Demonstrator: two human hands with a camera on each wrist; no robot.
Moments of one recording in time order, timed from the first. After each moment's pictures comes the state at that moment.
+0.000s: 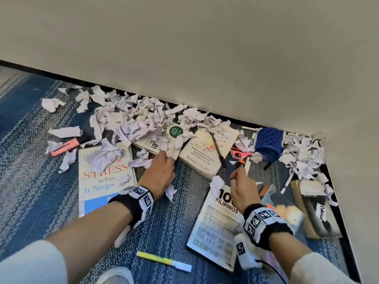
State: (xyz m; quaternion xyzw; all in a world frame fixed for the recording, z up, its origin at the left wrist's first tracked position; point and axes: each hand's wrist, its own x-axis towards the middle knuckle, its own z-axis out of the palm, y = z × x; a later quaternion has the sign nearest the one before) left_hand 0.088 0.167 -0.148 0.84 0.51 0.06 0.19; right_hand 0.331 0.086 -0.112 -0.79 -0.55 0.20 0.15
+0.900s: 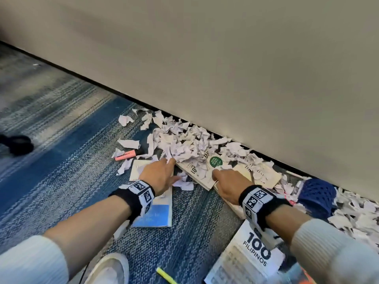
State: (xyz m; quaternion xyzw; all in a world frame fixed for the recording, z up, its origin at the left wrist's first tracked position) left_hand 0.004 0.187 -0.075 0.75 0.65 -0.04 0.13; right_hand 0.239 0.210 -0.054 -0.50 -0.84 0.17 -0.12
